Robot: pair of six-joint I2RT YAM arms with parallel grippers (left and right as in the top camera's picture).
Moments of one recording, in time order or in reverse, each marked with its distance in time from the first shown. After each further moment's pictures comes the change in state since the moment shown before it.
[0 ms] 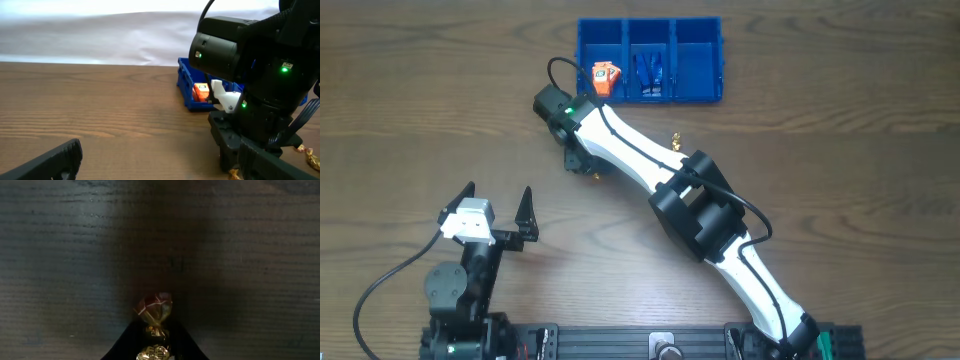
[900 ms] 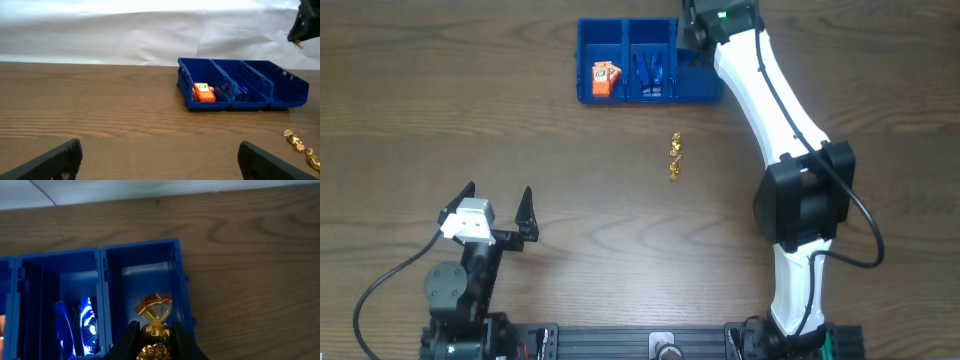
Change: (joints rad) left arm 0.000 0.000 0.000 0.000 0.000 0.000; right arm -0.476 -0.277 -0.006 0.299 0.257 -0.425
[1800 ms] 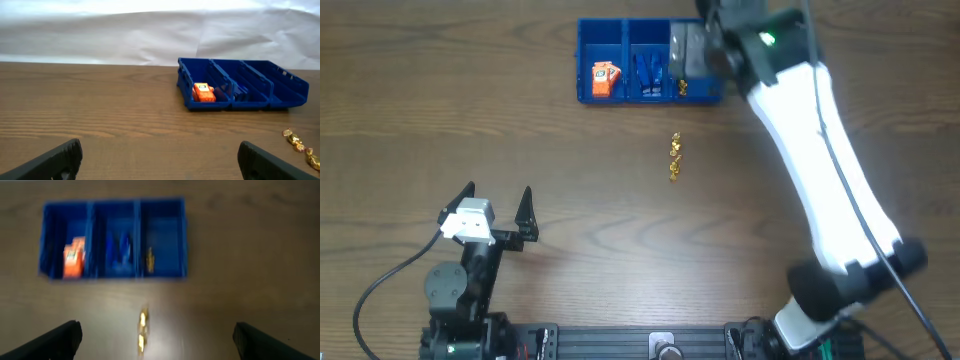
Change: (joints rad) left arm 0.000 0.000 0.000 0.000 0.000 0.000; right arm 0.104 -0.395 0.013 -0.484 -0.094 0.045
